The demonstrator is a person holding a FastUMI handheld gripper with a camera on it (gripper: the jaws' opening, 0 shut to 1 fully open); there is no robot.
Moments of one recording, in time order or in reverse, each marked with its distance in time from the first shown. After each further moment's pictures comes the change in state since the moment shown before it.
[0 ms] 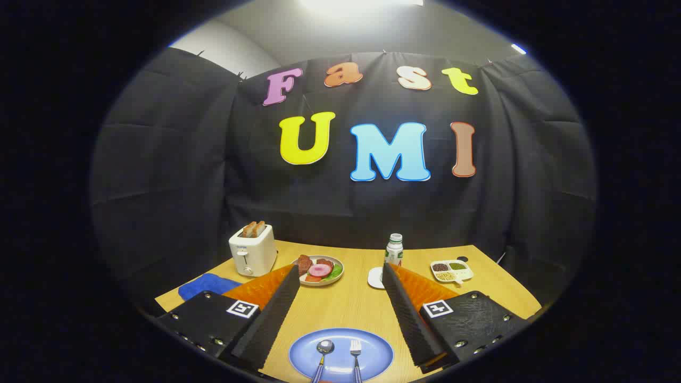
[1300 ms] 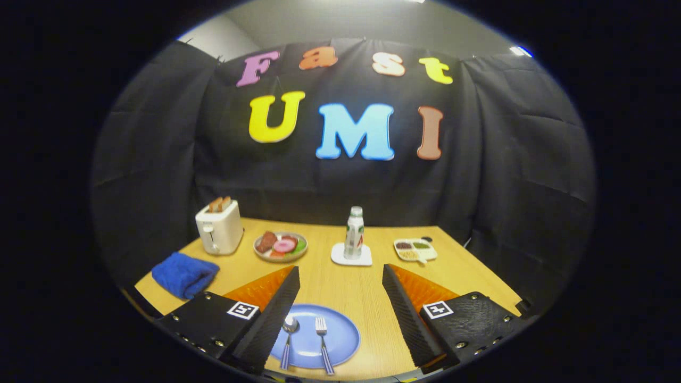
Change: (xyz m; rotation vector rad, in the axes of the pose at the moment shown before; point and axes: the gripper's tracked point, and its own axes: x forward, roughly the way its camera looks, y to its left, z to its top) arm -0.032 -0.056 -0.087 -0.017 0.249 -0.179
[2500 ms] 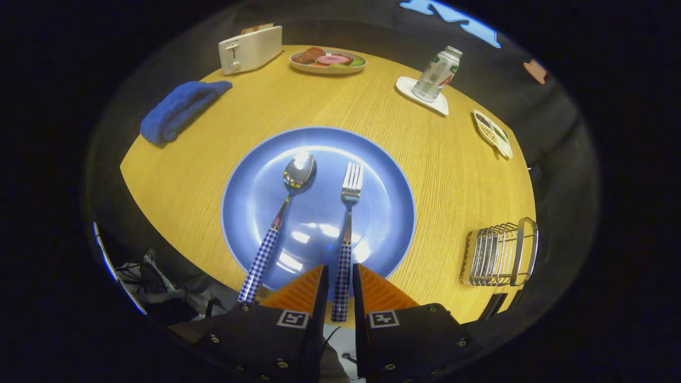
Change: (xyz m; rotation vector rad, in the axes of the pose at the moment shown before) arm 0.022 0.027 -0.180 -0.318 0.860 0.188
